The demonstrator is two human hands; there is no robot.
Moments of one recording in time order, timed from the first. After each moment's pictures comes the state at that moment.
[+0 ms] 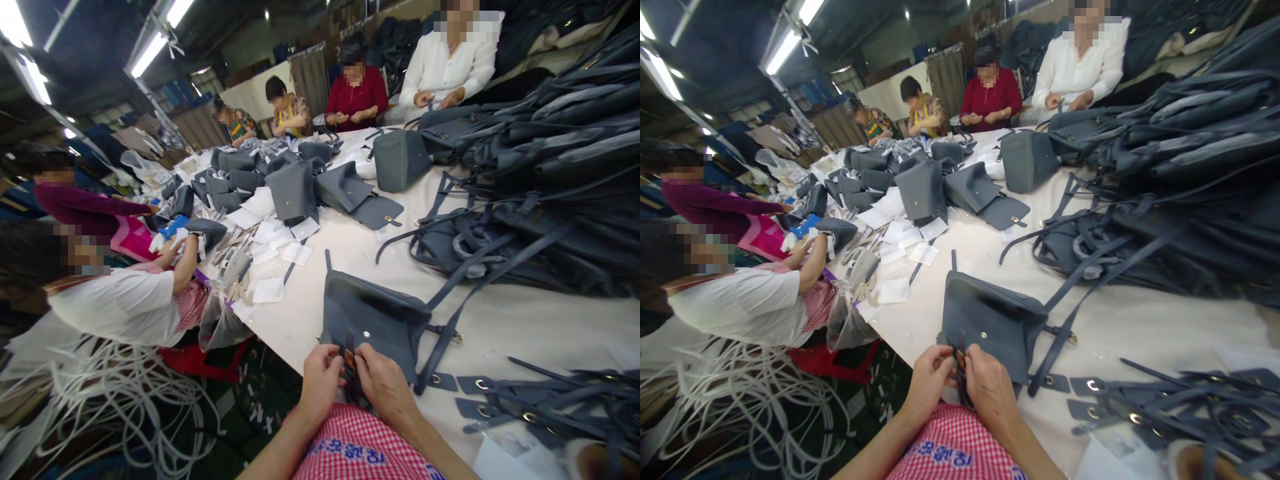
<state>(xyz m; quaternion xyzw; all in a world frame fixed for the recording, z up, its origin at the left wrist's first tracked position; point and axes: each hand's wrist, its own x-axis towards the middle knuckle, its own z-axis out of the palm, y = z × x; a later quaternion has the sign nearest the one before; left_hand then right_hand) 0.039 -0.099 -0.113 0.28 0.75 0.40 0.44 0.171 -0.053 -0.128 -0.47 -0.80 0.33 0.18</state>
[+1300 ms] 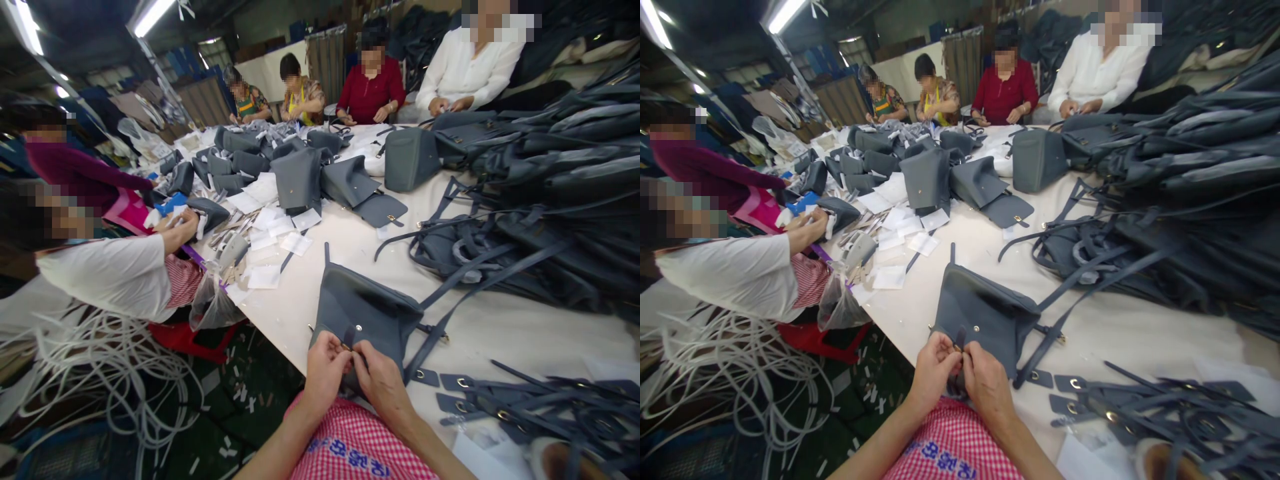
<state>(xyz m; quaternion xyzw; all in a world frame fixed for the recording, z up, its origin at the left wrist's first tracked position) 0.067 -0.098 -0.119 0.29 0.72 0.46 0.44 0.186 -0.058 -0.135 -0.45 -0.80 0.34 0.21</state>
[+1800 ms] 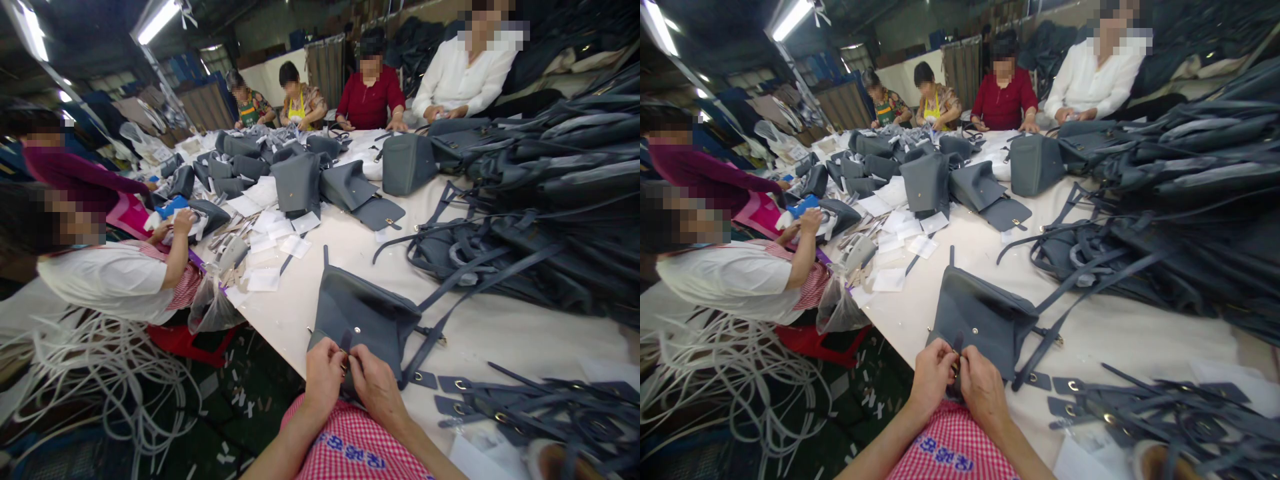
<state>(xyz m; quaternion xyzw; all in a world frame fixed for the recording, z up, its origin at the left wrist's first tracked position) 0.069 -0.099 -0.119 0.32 0.77 0.41 0.38 0.182 -0.063 -0.134 -0.46 -0.79 0.34 0.23</state>
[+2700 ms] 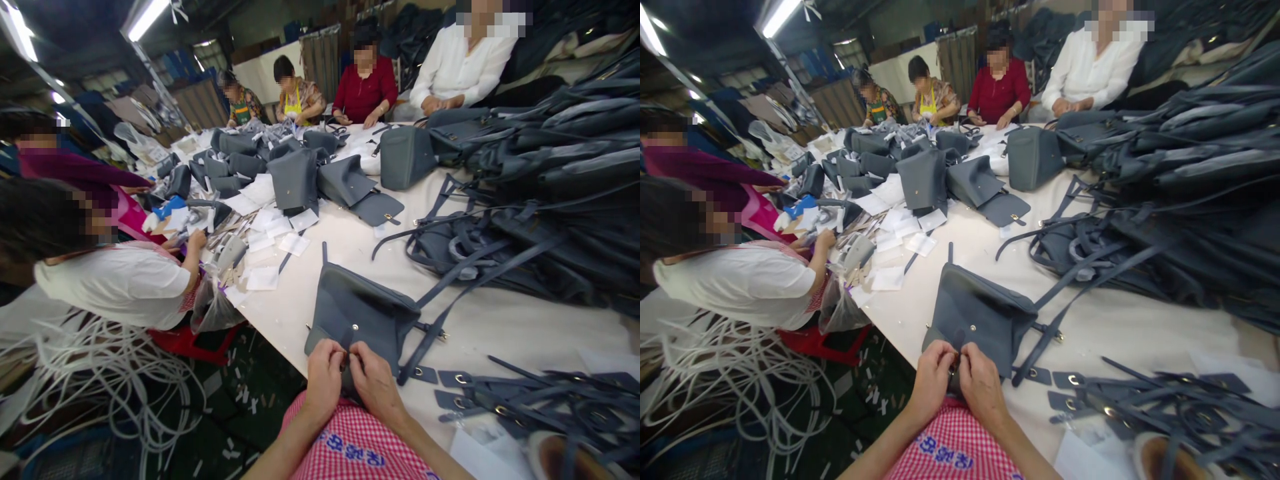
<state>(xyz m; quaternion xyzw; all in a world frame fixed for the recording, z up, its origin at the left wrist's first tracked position) 0.068 -0.106 -0.116 0.41 0.75 0.40 0.33 0.180 -0.062 -0.133 -0.47 -0.75 0.39 0.25</state>
